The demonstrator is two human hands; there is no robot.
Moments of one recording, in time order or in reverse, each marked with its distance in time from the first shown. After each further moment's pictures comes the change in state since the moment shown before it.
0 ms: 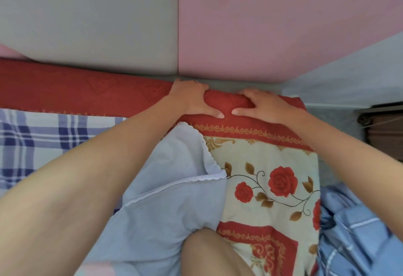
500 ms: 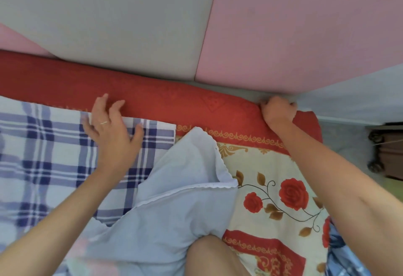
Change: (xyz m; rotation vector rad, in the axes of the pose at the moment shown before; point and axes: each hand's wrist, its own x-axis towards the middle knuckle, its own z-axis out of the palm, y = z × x) left_hand -0.162 -0.082 0.063 -0.310 0.746 -0.575; right_hand 0.050 0.002 0.027 -0.044 0.408 0.596
